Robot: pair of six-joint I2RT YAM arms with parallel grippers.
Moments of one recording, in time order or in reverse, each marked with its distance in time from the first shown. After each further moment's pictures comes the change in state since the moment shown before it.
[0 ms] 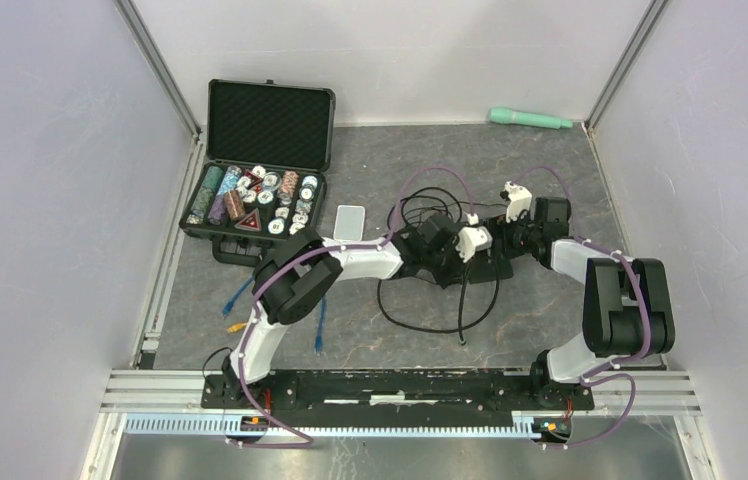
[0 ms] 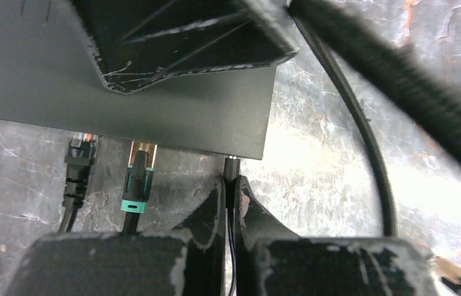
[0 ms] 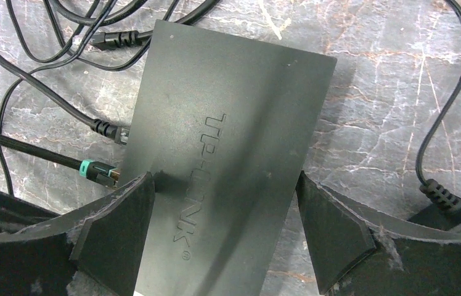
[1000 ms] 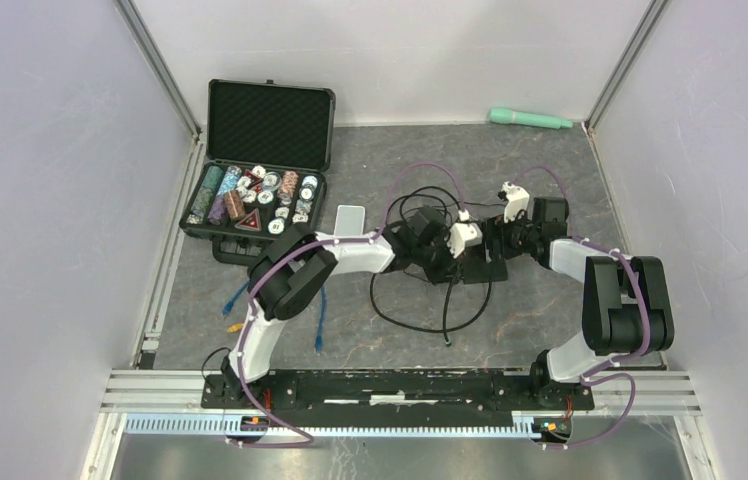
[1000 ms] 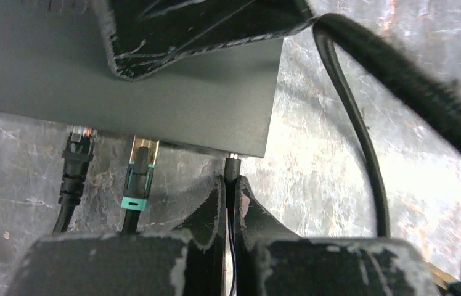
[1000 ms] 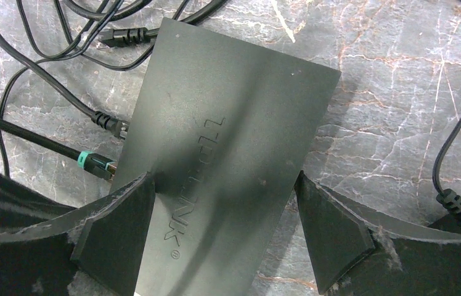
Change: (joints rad) left arm 0.041 -0.028 -0.049 0.003 0.078 0.038; right arm 0.011 0.011 0.001 0.006 -0.019 0.005
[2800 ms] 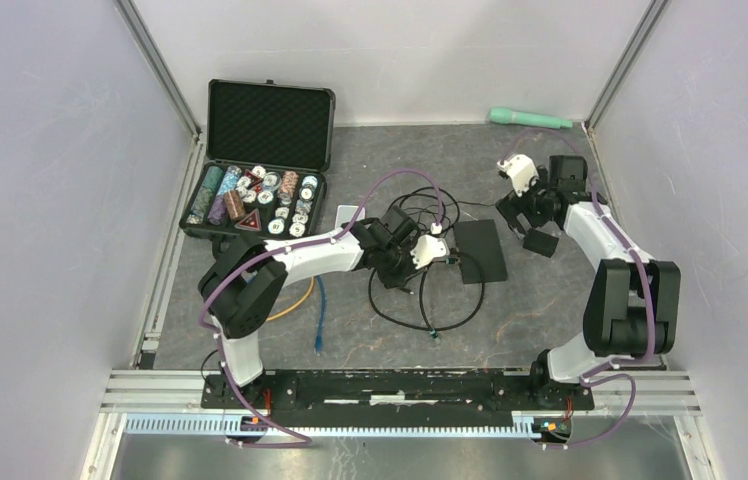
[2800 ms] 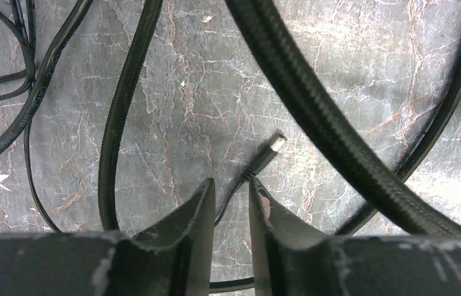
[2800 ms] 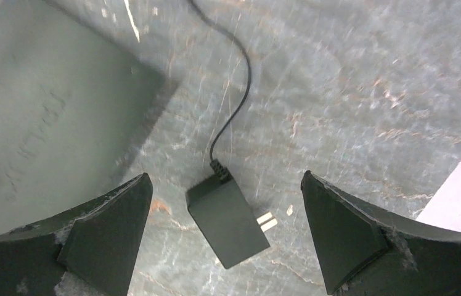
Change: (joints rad) left arm 0.083 -0.261 -0.126 -0.465 -0.134 0.293; right arm -0.033 -0.042 0.362 -0.409 0.247 -0.514
